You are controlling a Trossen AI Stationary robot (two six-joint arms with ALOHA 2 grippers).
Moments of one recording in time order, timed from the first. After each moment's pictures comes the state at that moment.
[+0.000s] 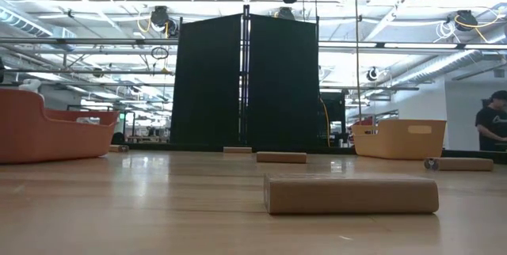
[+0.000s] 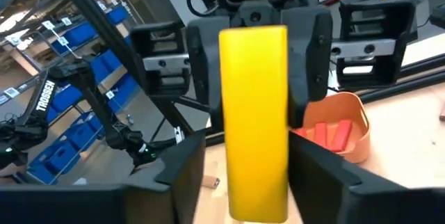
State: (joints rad) left arm 0.03 1.28 0.87 0.59 -0.01 -0.33; right arm -0.17 1.45 1.24 0.09 -0.45 0.47
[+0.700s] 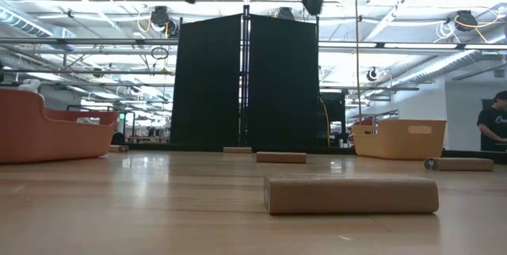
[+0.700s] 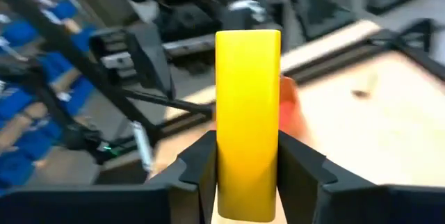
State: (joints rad) left arm 0.04 1.18 0.87 0.34 -0.13 -0.32; right arm -0.31 1.35 1.24 -0.16 -0.44 0.39
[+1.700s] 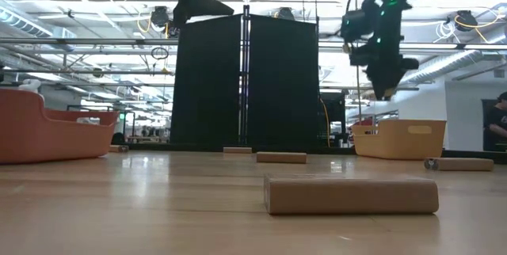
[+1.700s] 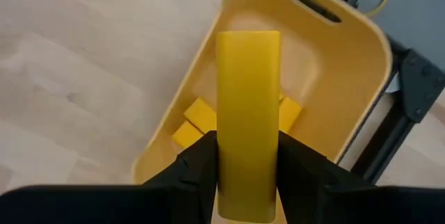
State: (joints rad) left arm 0.03 1.19 0.86 0.05 -0.15 -0.38; right arm -0.85 1.47 1.24 -1.13 0.13 0.22
